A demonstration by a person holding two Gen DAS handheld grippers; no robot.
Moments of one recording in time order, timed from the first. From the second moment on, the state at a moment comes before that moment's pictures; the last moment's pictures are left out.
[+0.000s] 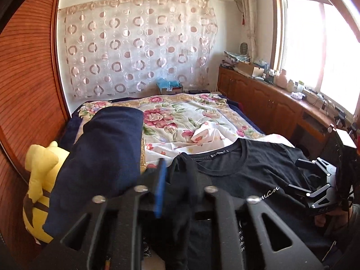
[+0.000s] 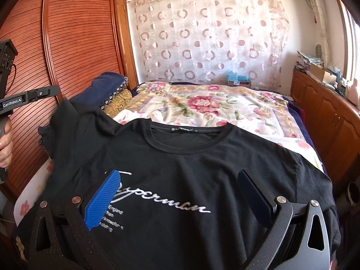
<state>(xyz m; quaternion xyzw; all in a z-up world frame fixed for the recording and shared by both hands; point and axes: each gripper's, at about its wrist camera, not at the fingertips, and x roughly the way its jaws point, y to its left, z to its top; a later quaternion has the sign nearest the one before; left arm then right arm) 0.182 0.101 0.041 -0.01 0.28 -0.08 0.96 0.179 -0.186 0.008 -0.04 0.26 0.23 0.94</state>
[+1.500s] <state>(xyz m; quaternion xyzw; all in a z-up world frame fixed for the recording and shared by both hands) 0.119 0.135 -0.016 -0.07 0.32 -0.05 0.94 0.321 -0.036 0.019 -0.13 0.33 0.33 0.88</state>
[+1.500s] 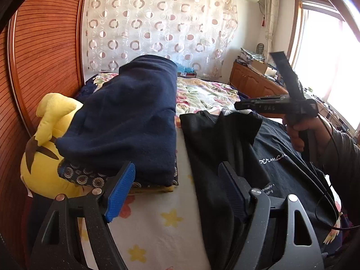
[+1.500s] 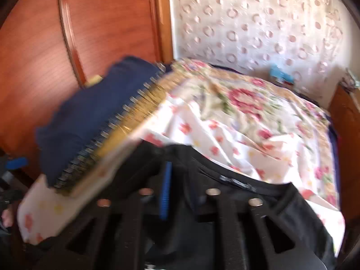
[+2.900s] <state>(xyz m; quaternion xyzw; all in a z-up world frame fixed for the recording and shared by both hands) 0.107 0.121 -0.040 -0.07 0.34 -0.07 0.94 0.245 -0.109 0.063 -0.10 0.32 0.34 0.88</state>
